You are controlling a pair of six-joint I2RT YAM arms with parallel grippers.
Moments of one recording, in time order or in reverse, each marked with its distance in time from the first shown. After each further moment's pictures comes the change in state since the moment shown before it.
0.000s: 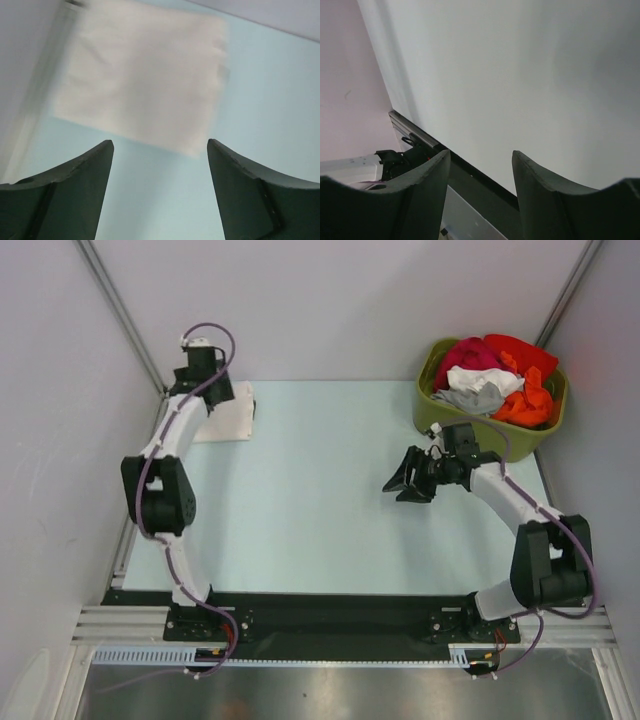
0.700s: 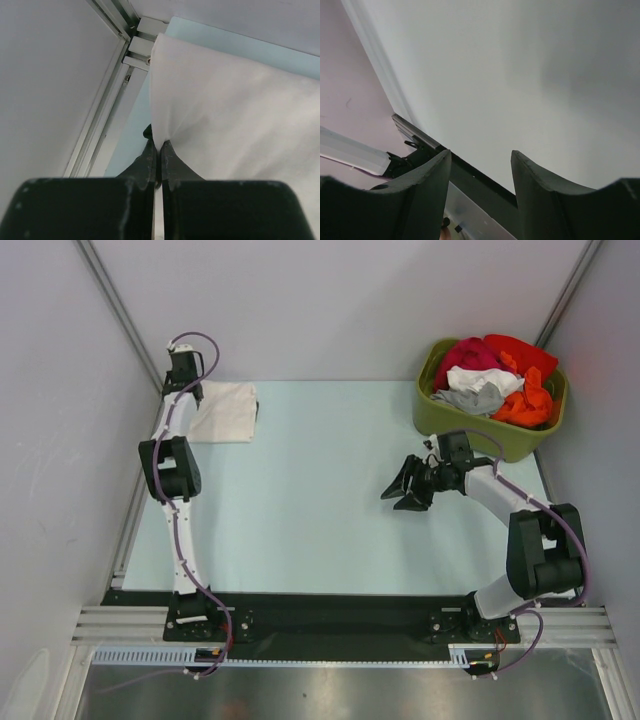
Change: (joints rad) left arm 0.136 0.483 0.459 0.072 0.032 0.183; right arm -0.001 0.031 -0.074 0.069 -0.001 0.071
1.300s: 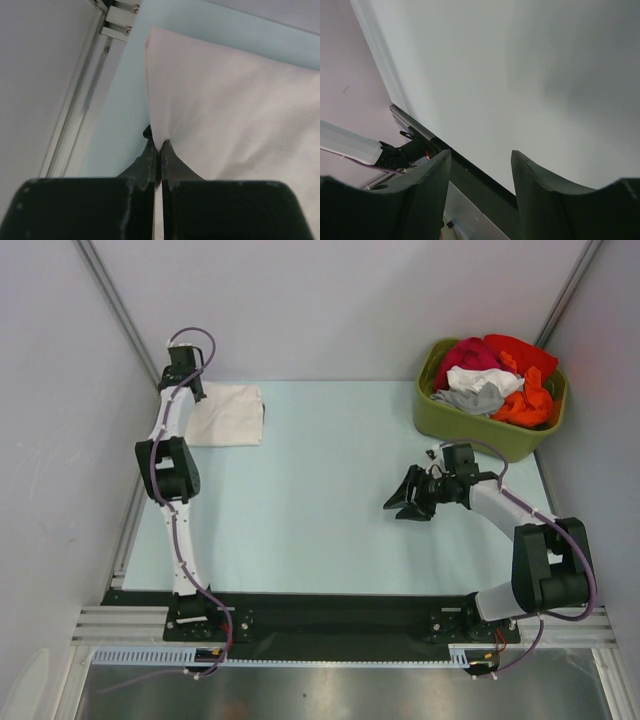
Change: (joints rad) left arm -0.022 -0.069 0.000 -0.195 0.075 -0.090; right arm -0.016 -0.092 -0.137 0.064 -0.048 -0.038
